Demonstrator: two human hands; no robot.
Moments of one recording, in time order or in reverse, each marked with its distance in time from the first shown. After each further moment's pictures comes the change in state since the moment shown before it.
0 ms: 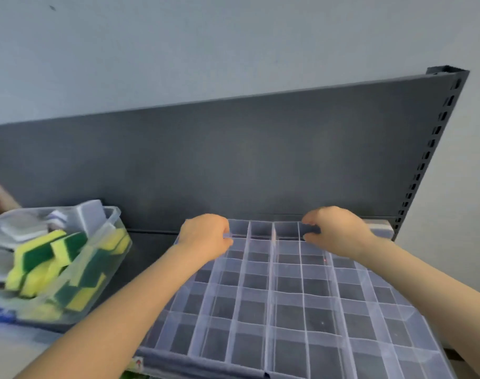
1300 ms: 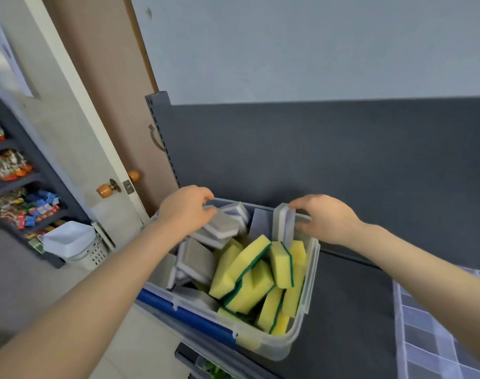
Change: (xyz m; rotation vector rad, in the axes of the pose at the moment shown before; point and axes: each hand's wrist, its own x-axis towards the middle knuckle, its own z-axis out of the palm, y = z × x) left_hand -0.047 -0.507 -0.014 -0.147 0.241 -0.358; right_hand 0.224 -0.452 0.066 0.071 0.031 -0.395
